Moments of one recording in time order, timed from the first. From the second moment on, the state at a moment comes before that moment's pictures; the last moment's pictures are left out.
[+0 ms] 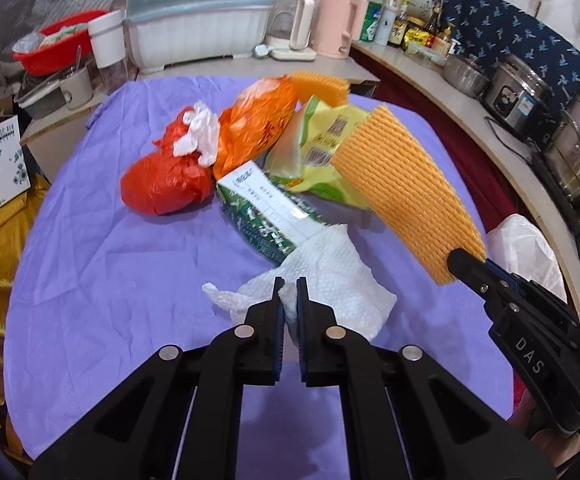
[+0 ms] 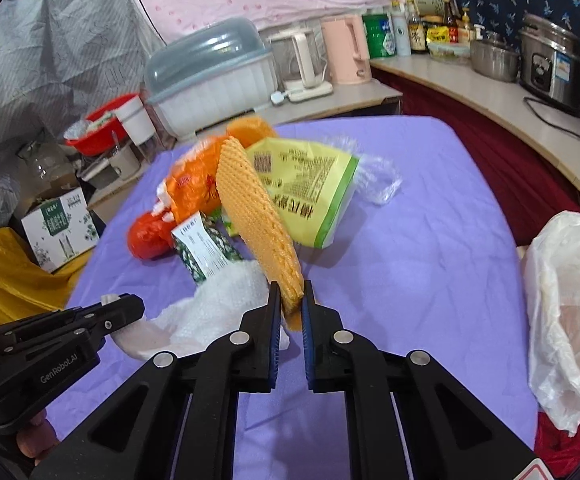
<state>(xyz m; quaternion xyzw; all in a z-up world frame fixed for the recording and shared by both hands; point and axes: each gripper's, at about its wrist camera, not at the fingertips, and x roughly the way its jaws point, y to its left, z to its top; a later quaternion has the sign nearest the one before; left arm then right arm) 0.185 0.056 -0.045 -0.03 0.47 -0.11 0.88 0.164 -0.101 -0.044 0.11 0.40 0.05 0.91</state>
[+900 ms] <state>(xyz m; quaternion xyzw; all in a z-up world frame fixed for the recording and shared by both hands) 0.126 -0.181 0.075 0.05 0.34 -0.29 0.89 0.016 -0.331 -0.005 0.19 0.33 -0.17 0.91</state>
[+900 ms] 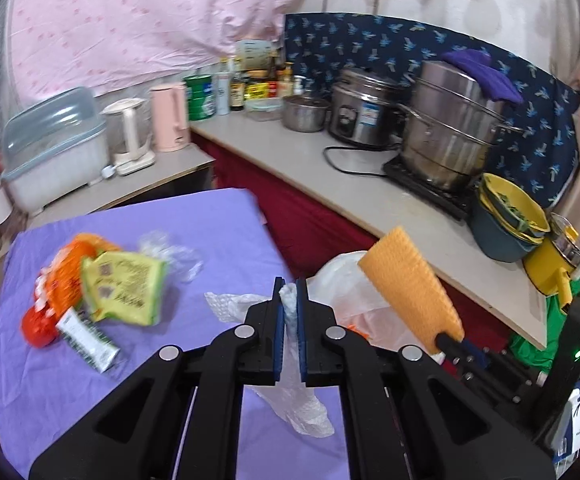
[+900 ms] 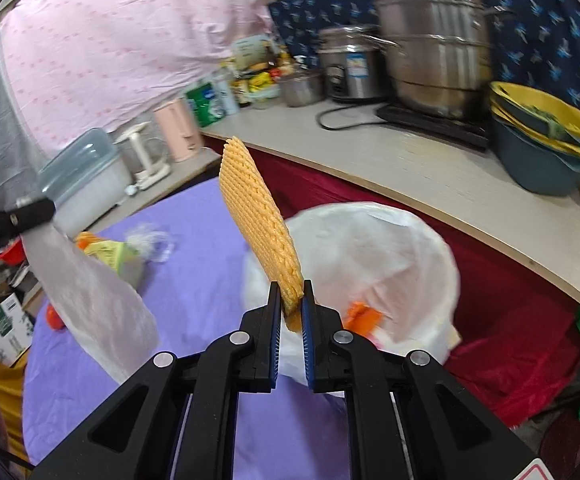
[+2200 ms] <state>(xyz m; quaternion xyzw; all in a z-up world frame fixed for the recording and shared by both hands) 0.157 -0.255 0.031 0.07 0.34 -0.28 0.89 0.013 -0.376 -0.027 0.22 0.33 -0.22 0.89</state>
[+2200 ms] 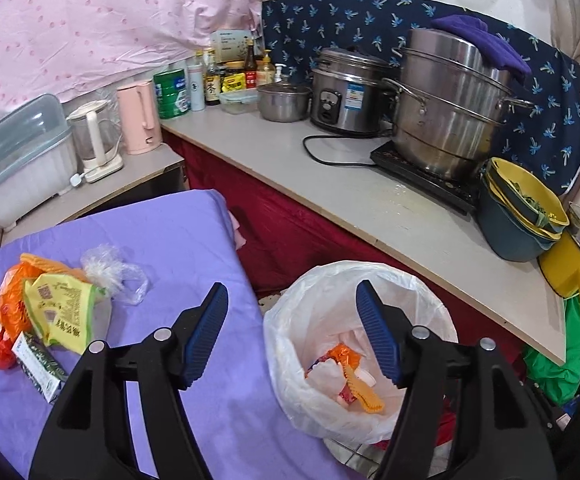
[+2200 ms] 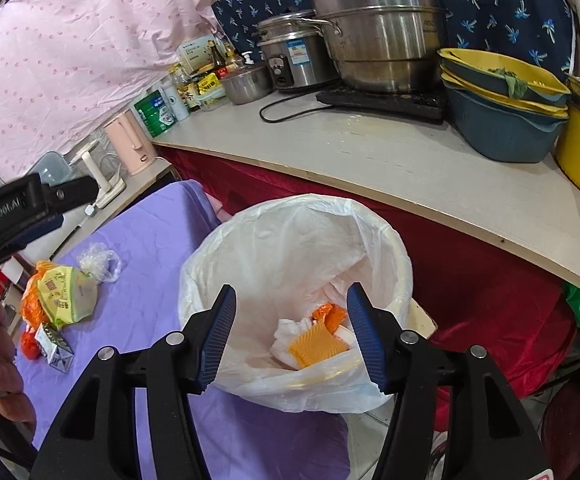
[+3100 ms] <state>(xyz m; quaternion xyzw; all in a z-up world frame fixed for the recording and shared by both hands) 0.181 -0.029 0.002 0.02 0.39 -0.08 0.92 0.076 -0.217 -0.010 0.15 0.35 -0.09 0.92</state>
